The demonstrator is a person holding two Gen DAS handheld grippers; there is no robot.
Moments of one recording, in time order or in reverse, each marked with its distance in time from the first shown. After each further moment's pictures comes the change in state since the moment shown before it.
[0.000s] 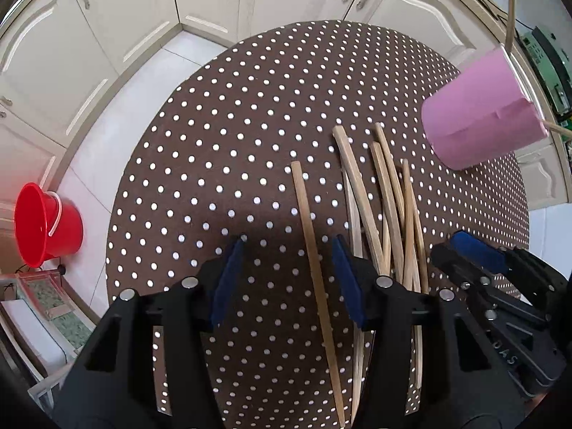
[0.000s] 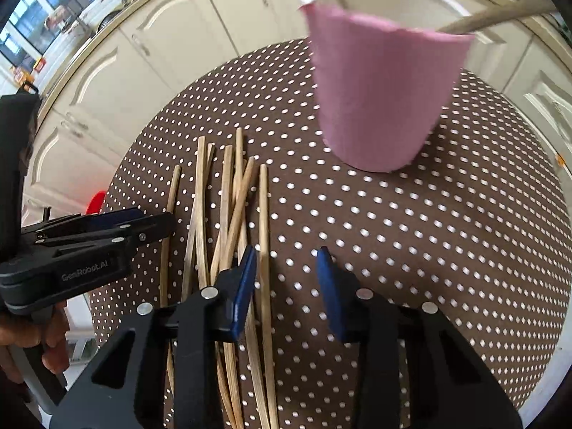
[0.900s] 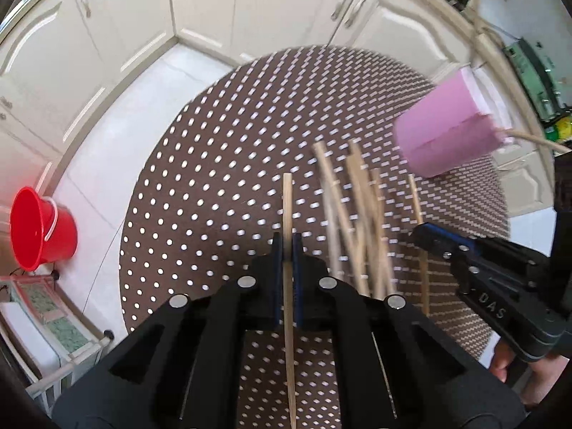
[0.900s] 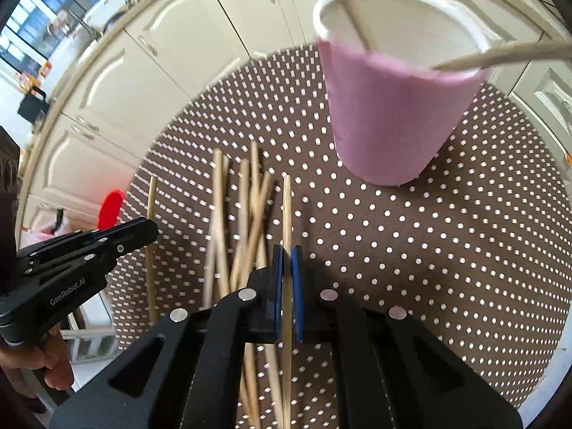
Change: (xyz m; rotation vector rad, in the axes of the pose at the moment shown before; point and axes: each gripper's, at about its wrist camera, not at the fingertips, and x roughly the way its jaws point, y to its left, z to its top) left arm -0.038 -0.008 -0.002 0.003 -0.065 -0.060; right arm -0.026 -0.015 0.017 0.024 0.001 0.054
